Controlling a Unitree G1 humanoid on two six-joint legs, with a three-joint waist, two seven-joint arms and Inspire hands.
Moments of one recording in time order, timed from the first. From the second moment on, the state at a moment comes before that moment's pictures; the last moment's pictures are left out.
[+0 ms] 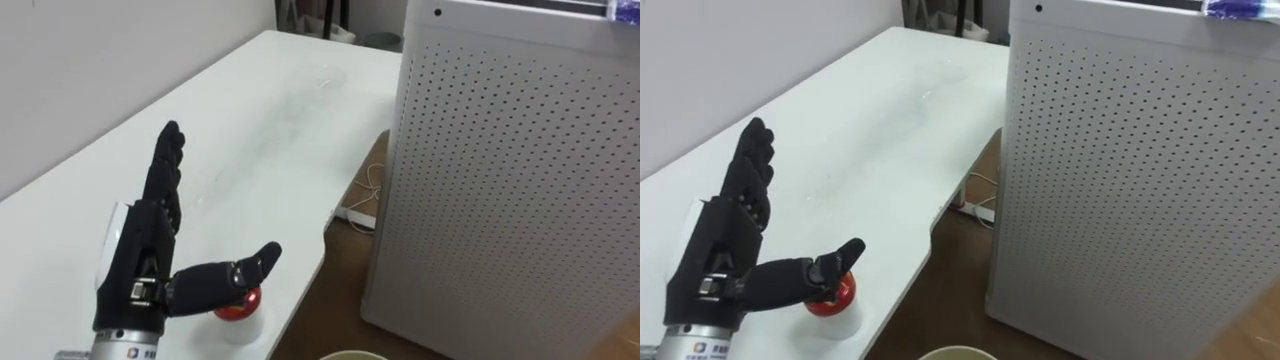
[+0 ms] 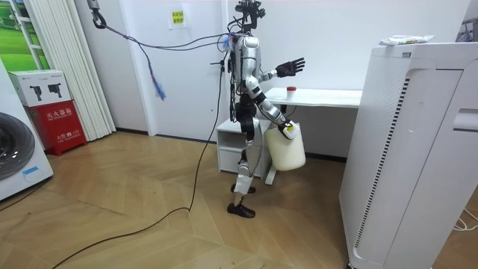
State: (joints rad) left arm 0.22 0.28 -0.08 -0.20 -0.05 -0.35 0.14; right arm 0.09 -0.28 0.18 0.77 0.05 -0.15 0.19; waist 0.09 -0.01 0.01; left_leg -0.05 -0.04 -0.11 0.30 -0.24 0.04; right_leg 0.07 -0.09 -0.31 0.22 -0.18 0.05
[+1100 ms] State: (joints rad) left arm 0.29 0.27 -0.17 -0.18 -0.11 -0.29 0.05; right arm 0.05 -0.28 0.26 0.82 0.04 -0.15 0.19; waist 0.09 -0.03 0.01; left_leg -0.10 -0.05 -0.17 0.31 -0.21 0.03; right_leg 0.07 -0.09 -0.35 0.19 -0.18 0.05
